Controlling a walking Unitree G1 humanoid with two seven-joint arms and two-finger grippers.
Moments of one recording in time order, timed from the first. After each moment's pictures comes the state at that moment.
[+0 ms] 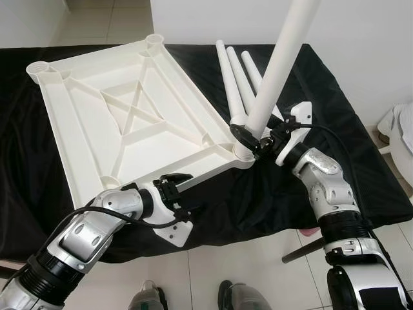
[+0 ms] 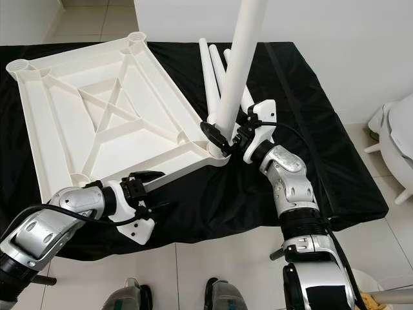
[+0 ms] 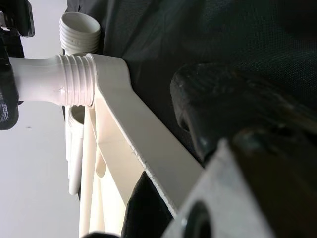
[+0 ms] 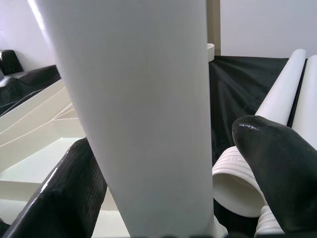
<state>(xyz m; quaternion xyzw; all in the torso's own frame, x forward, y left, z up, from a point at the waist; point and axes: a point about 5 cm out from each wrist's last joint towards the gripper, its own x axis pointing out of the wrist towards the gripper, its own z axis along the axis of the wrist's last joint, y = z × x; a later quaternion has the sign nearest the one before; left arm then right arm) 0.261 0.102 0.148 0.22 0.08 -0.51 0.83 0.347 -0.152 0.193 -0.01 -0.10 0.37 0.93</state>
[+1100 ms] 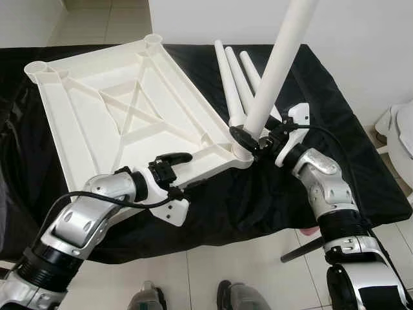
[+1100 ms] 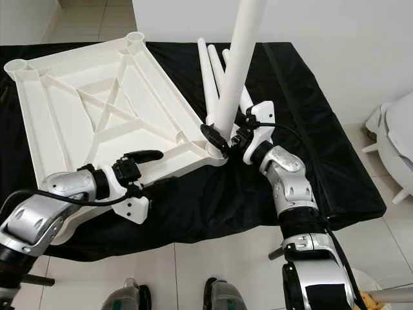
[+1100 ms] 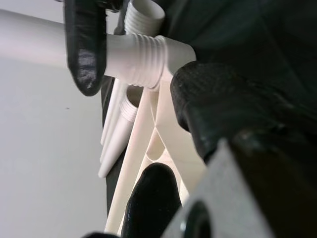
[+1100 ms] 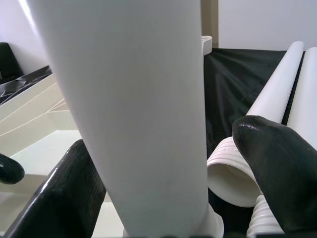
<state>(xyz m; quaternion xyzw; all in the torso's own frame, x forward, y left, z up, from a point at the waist) 0.280 0.110 0.177 0.16 0.02 -0.48 0.86 0.350 -0.151 0.189 -0.02 -0.09 0.36 0.93</state>
